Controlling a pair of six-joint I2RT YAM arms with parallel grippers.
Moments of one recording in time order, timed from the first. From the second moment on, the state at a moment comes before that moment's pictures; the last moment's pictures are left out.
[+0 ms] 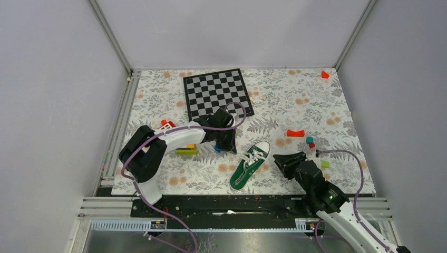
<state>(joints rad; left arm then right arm) -0.76 1.74 1.09 -0.36 0.31 -0.58 0.69 0.10 0.14 -0.53 0.31 1.58</state>
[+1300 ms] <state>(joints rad) -0.76 1.74 1.09 -0.36 0.31 -0.58 0.95 0.83 0.50 -0.40 0.20 1.19</state>
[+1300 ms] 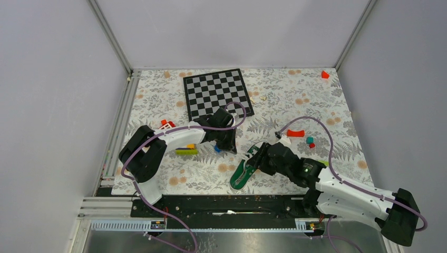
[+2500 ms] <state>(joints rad) -0.76 1.74 1.09 -0.36 0.31 -0.58 0.96 0.91 0.49 -0.30 0.17 1.23</state>
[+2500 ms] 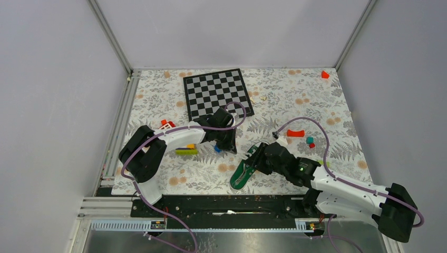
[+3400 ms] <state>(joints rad) -0.76 1.73 1.09 -0.36 0.31 -0.58 0.96 0.88 0.44 -0.28 0.25 1.27</state>
